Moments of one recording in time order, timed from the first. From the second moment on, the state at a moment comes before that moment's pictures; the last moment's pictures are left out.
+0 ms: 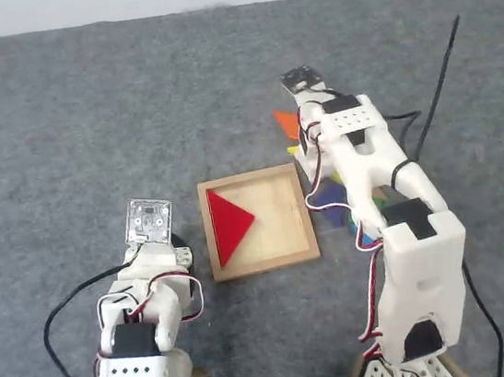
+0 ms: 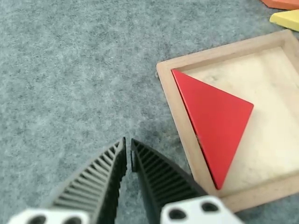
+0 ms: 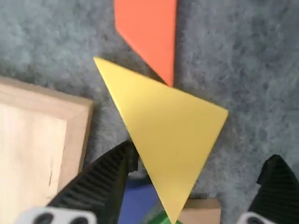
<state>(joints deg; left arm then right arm) -2.5 -85.3 97.3 46.6 -0.2 -14.2 28.0 -0.6 62.2 10.5</state>
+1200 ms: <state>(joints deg) -2.5 -85.3 97.3 46.6 -0.2 -13.9 37.0 -11.3 62.5 25.8</state>
